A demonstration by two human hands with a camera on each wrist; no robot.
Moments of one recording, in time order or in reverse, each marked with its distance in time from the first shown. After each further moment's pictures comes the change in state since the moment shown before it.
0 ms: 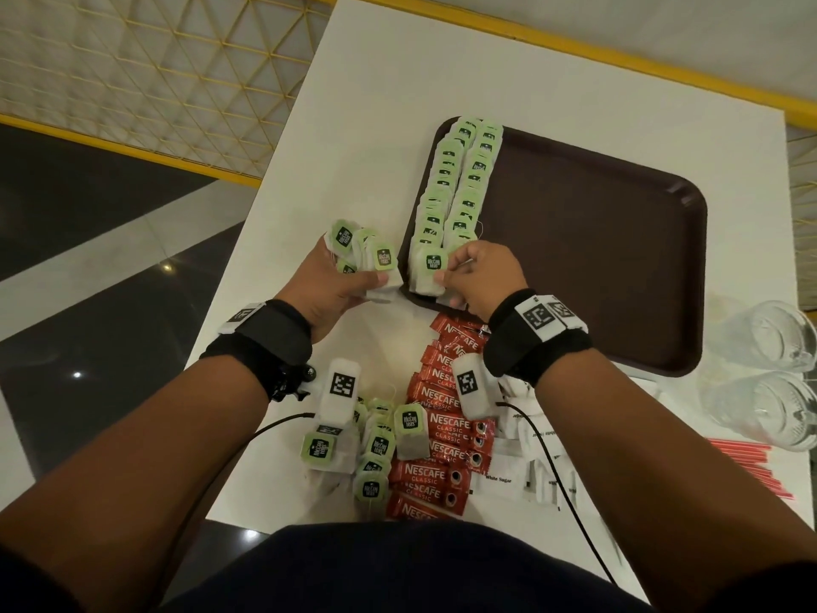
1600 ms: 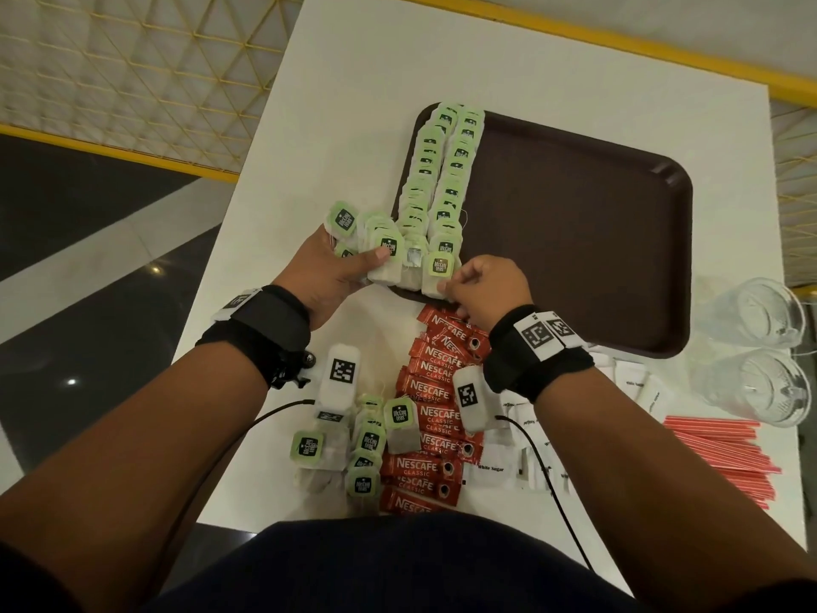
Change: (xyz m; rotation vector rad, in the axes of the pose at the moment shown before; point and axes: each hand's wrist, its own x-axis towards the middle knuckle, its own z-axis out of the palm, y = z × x) left_hand 0.009 0.005 0.019 -0.035 -0.118 0.022; right_hand -0.009 0.035 -0.006 -0.110 0.084 0.050
